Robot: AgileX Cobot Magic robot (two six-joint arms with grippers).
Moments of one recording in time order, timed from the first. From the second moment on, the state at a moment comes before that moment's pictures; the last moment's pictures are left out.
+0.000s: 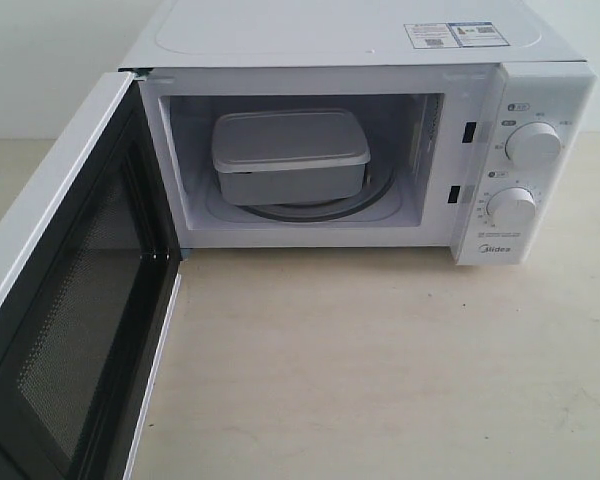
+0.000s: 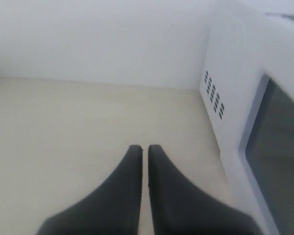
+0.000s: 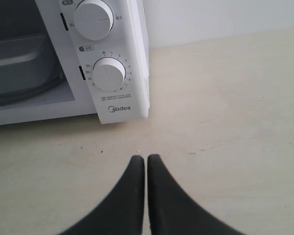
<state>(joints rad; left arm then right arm) 0.04 0.00 -0.12 -0.03 0.38 -0.05 0.07 0.01 0.00 -0.03 0.34 0.17</state>
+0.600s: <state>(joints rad) 0.04 0.04 -0.78 -0.04 0.46 -0.19 0.07 0.01 0.00 -0.03 0.34 0.17</state>
